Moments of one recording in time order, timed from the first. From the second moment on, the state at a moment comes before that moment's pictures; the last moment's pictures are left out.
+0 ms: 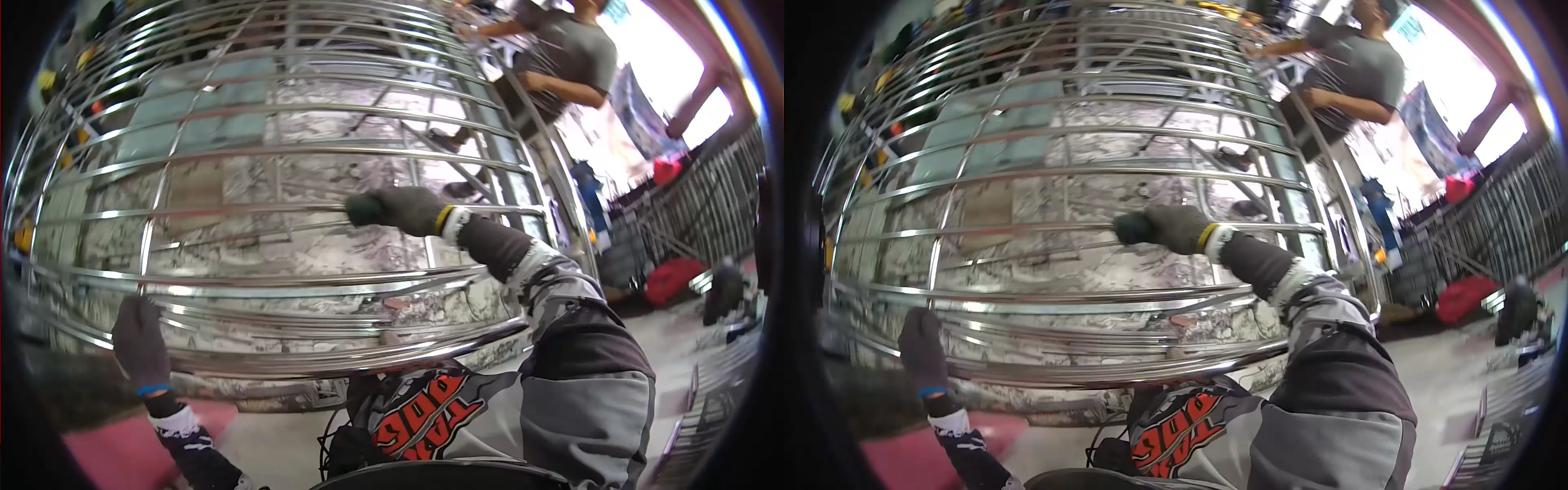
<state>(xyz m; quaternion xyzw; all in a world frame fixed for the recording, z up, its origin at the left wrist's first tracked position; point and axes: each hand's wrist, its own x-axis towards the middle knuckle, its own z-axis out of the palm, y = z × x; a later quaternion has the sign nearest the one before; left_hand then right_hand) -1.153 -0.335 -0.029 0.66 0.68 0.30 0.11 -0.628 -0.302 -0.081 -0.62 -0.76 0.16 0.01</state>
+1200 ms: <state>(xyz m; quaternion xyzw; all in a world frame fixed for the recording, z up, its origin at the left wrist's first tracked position) -1.162 -0.348 -0.036 0.54 0.75 0.37 0.10 -0.343 -0.305 -0.054 -0.65 -0.75 0.00 -0.11</state>
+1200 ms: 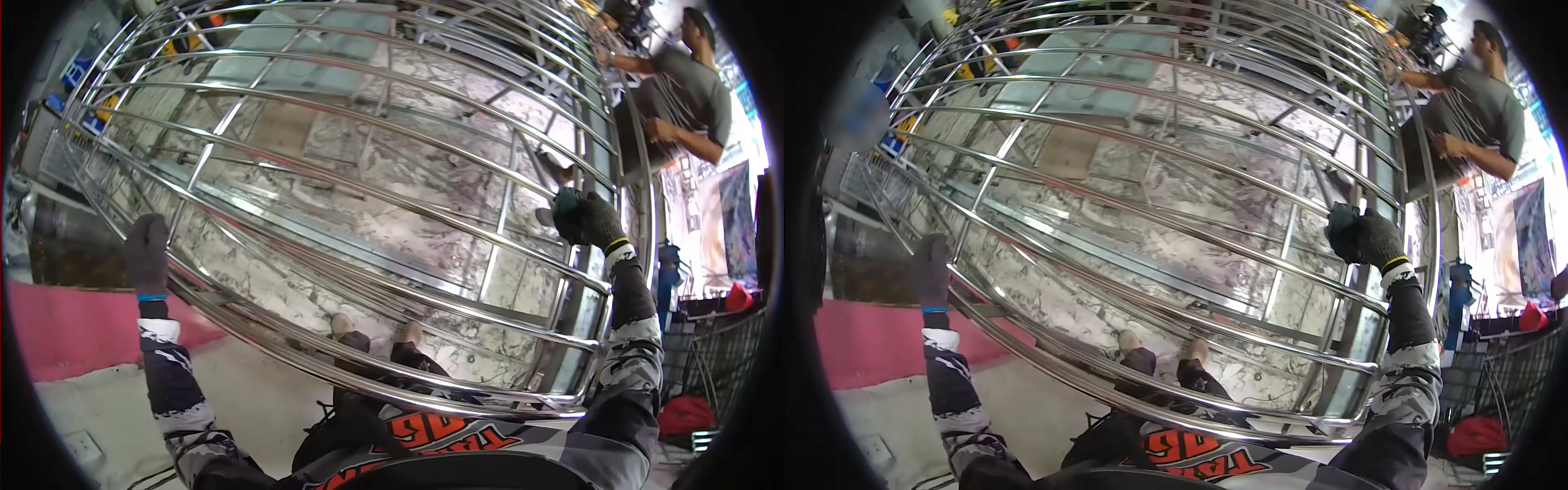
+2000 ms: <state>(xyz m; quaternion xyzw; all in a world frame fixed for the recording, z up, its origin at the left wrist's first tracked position) -1.134 -0.349 -0.005 0.67 0.68 0.29 0.06 -0.983 -0.003 -0.109 -0.55 -0.81 0.13 0.14</state>
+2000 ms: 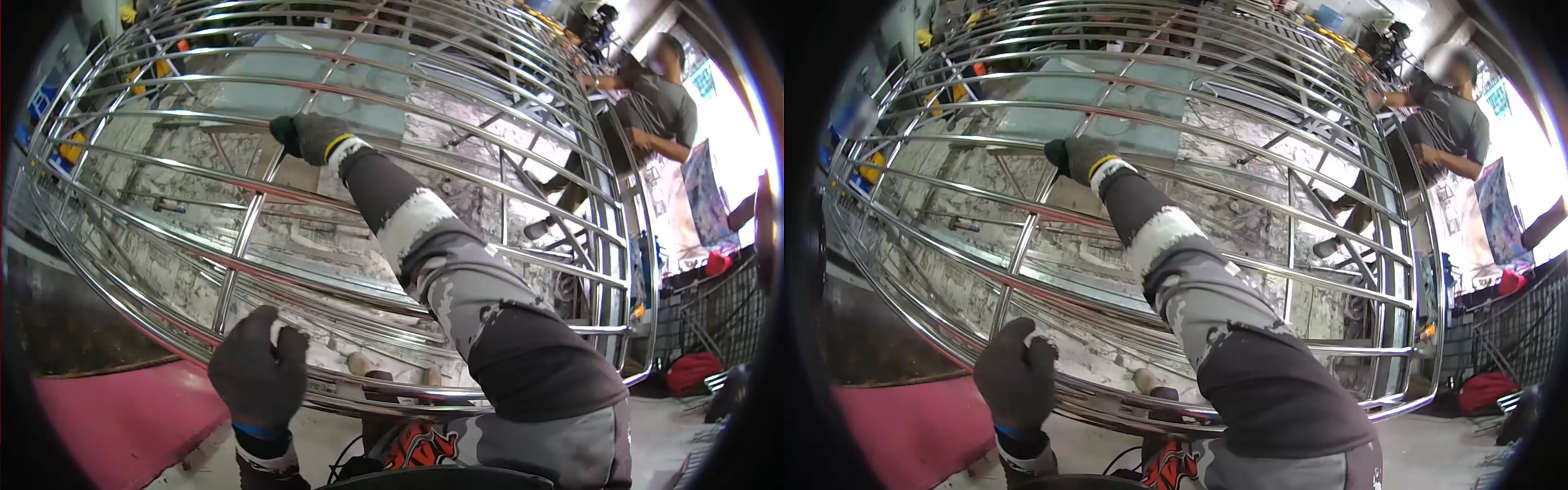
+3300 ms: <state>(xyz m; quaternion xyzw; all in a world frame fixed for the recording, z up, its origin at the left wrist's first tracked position) -1.207 -0.325 -0.038 0.58 0.79 0.22 0.01 -0.292 -0.216 -0.088 -0.80 -0.60 0.01 -0.01</state>
